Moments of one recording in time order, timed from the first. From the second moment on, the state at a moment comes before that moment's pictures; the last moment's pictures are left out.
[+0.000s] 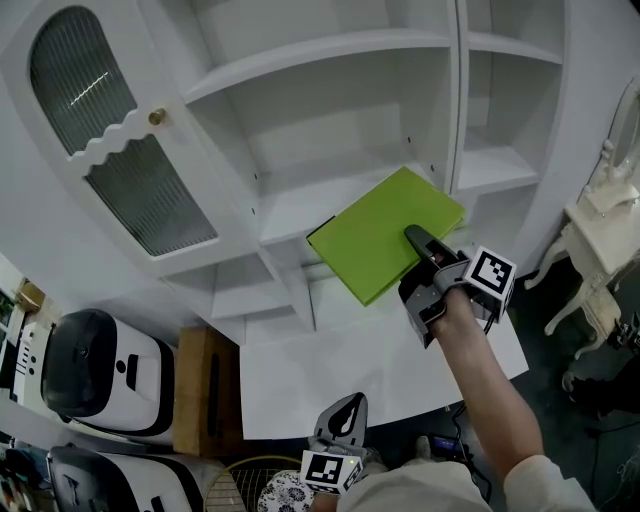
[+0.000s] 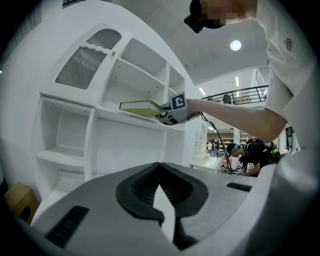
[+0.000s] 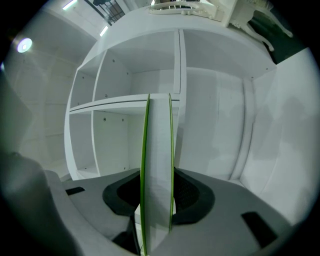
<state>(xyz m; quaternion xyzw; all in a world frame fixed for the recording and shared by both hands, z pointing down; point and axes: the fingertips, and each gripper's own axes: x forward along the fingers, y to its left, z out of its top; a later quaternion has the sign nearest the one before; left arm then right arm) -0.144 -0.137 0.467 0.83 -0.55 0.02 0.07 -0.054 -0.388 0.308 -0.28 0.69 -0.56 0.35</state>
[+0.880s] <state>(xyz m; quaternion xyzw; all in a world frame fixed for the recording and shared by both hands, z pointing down) -0.160 -0.140 0.468 0.83 -0.55 0.03 0.08 -0.068 -0.429 0.316 -0.30 0.65 -0.59 0.38</state>
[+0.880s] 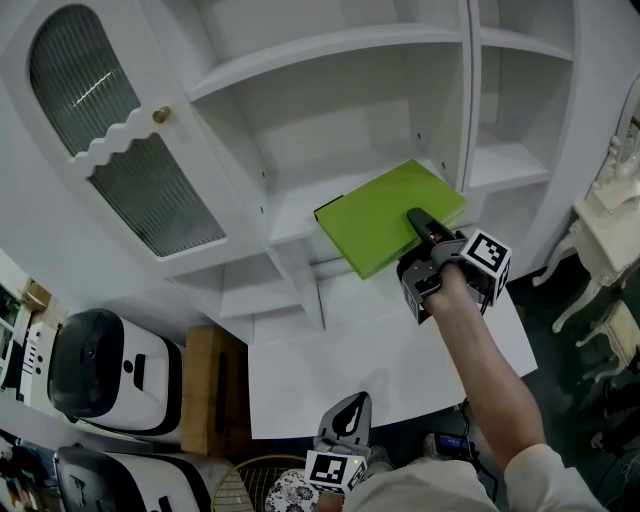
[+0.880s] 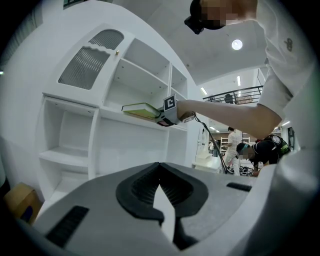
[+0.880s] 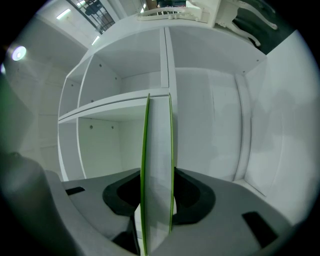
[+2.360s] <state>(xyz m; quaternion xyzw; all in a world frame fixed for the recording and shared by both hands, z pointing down) -0.166 -0.153 0.469 0.83 -0.55 0.03 0.08 -0.073 -0.466 0.311 -0.30 0.64 -0.58 0.41</state>
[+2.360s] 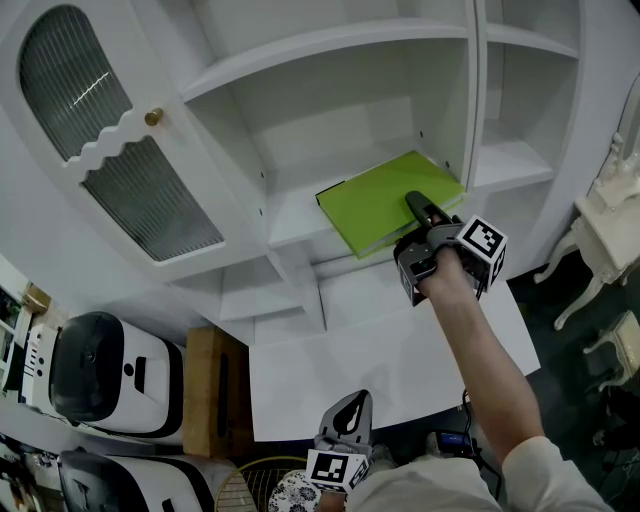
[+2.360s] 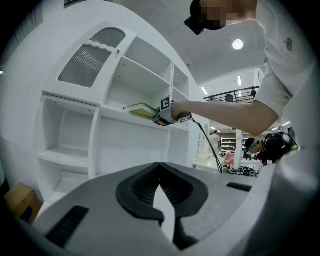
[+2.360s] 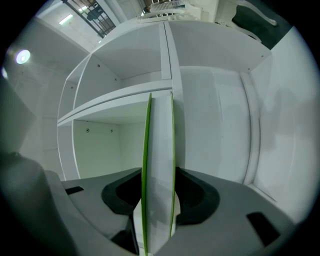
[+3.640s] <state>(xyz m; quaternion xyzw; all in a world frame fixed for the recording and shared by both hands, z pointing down) -0.166 -0.151 0.472 0.83 -0.56 0.03 0.08 -0.062 -0.438 0.313 -0.23 0.68 -0.54 0.44</state>
